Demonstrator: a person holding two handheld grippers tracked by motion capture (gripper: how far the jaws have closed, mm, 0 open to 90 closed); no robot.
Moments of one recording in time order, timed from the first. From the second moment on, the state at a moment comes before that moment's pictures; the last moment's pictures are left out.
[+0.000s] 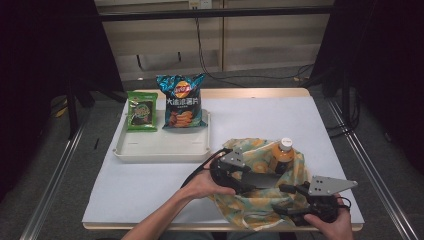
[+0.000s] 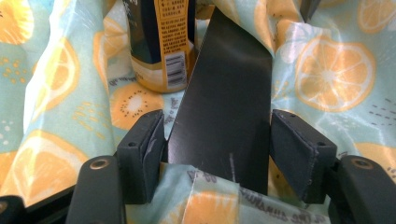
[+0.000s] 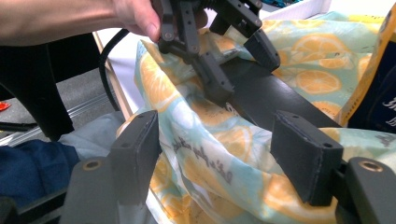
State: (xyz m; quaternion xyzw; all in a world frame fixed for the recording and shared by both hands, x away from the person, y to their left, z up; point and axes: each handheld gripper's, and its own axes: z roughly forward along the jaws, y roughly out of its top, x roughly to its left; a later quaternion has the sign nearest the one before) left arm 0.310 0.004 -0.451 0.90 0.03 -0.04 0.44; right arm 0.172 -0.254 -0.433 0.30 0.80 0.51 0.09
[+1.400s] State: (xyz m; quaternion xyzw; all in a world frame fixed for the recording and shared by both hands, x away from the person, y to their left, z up) left arm 0.295 -0.021 -0.458 0.92 -0.02 0.02 0.40; right arm 0.195 -0.270 -0.435 0.39 0.78 0.47 0.16
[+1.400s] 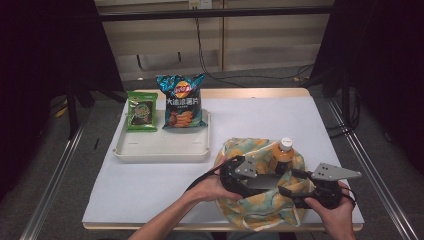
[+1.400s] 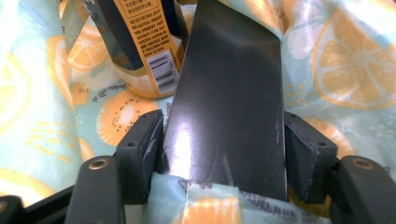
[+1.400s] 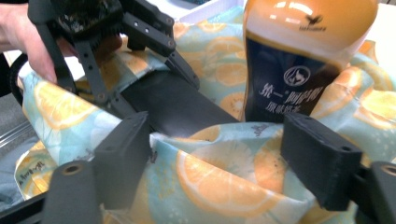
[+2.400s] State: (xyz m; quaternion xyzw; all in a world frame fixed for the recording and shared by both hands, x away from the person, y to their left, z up) left arm 0.300 -0.003 -0.447 0.91 0.01 -0.03 0.42; right arm 0.185 -0.286 -0.433 0.42 0.76 0.44 0.21
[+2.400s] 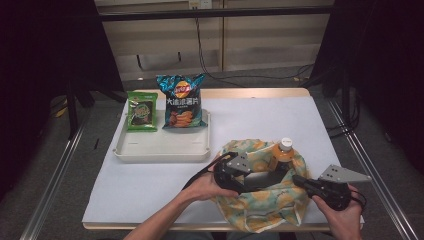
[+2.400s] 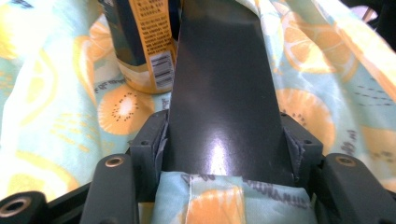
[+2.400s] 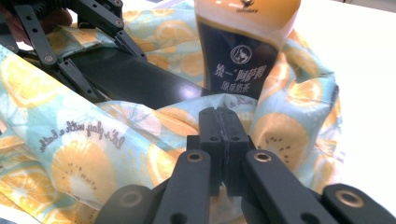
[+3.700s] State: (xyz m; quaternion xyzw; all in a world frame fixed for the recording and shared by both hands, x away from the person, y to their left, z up) left arm 0.298 0.015 -0.406 0.84 0.02 -0.05 0.54; right arm 0.173 -0.287 -0.441 0.41 0.78 0.44 0.19
